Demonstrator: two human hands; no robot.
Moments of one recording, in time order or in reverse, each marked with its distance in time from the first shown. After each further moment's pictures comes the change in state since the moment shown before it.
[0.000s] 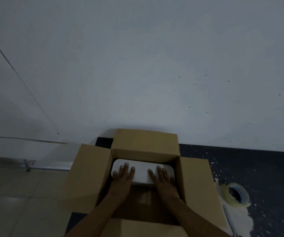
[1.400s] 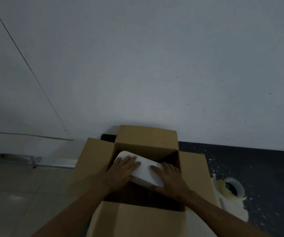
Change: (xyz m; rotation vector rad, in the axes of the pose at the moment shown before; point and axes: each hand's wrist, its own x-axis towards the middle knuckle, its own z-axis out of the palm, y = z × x) left_hand -0.056 -0.020 -0.061 0.015 0.198 0.332; right_hand -0.058 0.002 -0.049 -0.052 0.216 -0.212
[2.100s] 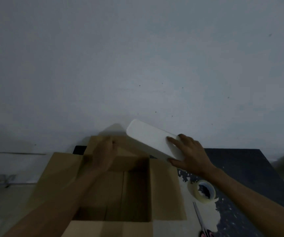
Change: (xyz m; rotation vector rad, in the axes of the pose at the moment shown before) left_hand 0.102 0.049 -0.093 -0.480 0.631 -0.415; right_hand -0.048 0.155 -0.138 -0.120 0.417 0.035
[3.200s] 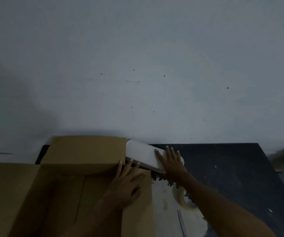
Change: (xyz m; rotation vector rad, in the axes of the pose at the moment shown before) left_hand -0.049 0.047 0.178 0.462 -0.477 0.598; right_hand 0.015 0.107 0.180 0.007 -0.631 0.172
